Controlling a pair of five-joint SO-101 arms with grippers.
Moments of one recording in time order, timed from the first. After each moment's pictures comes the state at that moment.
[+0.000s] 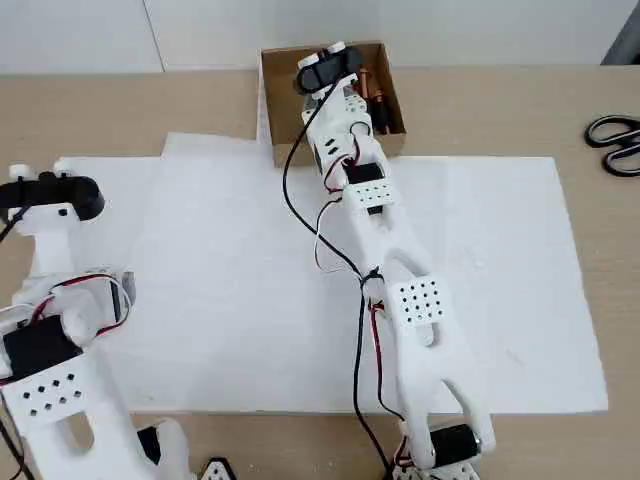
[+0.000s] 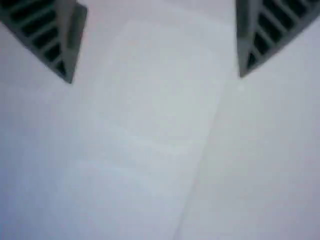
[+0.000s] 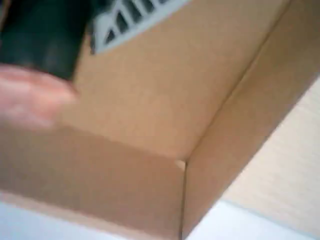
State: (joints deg) left arm -28.1 -50.8 40.7 79.3 -9.9; right arm -17.6 73.1 -58.4 9.1 6.5
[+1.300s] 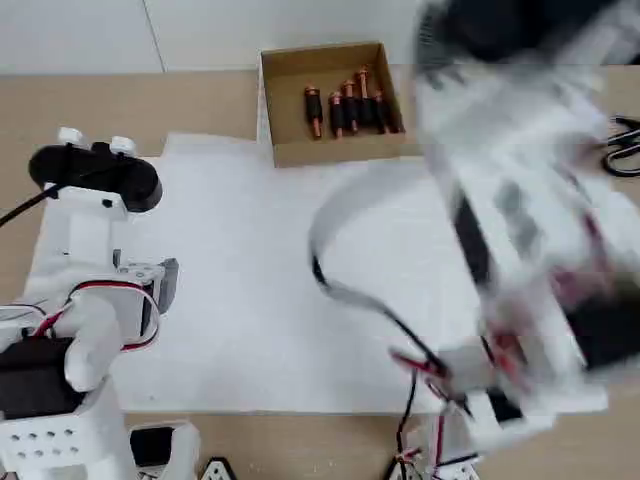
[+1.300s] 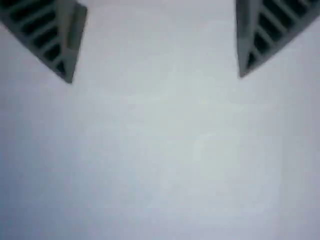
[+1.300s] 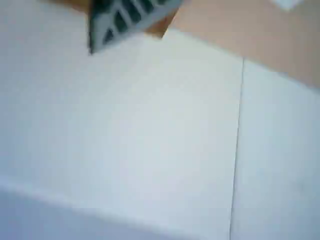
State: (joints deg) left arm -10.7 -51.2 15.4 98.4 -9.2; right arm -15.0 1.8 -94.2 96.7 6.5
